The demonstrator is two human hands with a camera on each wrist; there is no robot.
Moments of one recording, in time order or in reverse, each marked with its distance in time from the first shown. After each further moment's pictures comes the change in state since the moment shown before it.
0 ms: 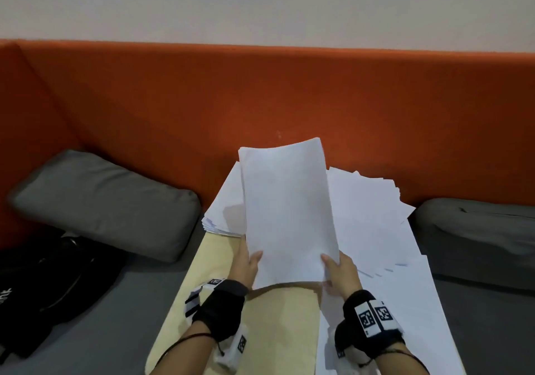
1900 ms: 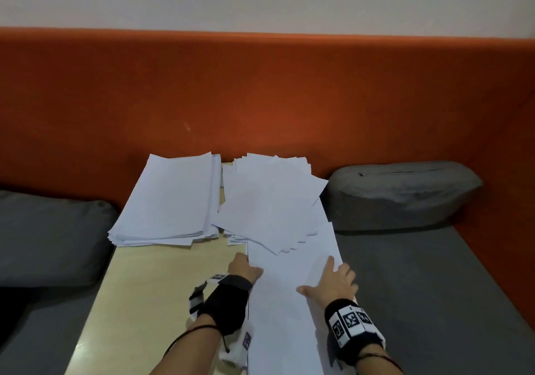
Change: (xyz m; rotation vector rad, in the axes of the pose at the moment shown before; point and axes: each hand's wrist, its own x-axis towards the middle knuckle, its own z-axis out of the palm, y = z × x) left_hand -0.028 0.047 0.155 0.419 -0.356 -0.420; right_hand -0.051 0.068 -0.121 -0.852 0.168 0.366
